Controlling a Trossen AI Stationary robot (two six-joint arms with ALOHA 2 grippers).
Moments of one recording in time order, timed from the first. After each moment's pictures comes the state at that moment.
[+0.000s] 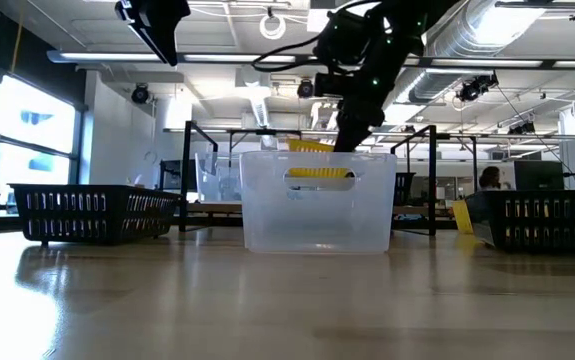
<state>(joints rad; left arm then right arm) 0.34 1.28 1.42 -1.26 -0.68 -0.23 -0.32 1.70 1.27 -0.59 0.10 -0.31</state>
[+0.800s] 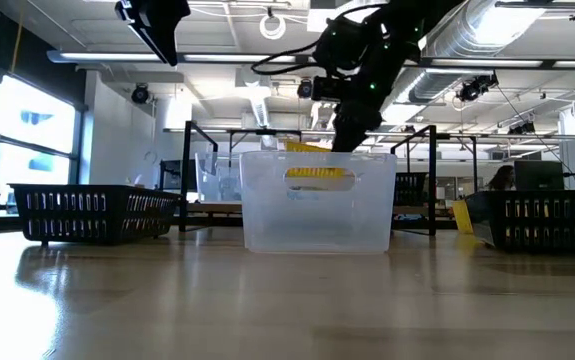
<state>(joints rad) 0.34 1.28 1.42 -1.26 -0.68 -0.23 -0.33 1.72 1.27 -0.56 0.05 -0.33</state>
